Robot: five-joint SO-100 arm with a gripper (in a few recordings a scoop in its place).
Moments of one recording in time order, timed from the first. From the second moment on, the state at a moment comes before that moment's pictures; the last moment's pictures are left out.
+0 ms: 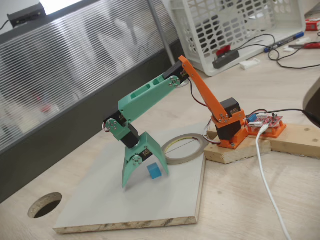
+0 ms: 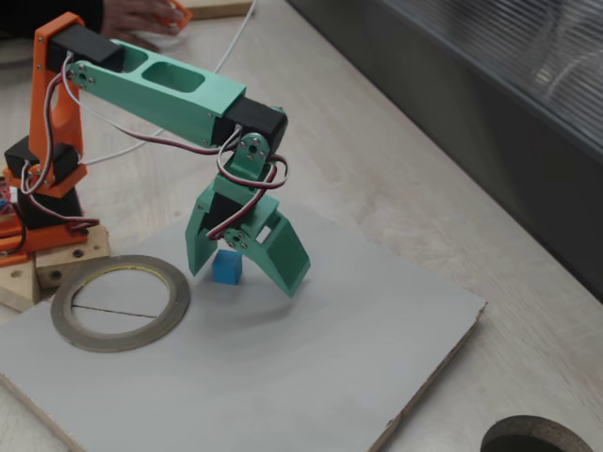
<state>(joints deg) -14.2 69.7 85.6 96.6 101.7</state>
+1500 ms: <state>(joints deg) -14.2 73.5 85.6 90.6 101.7</state>
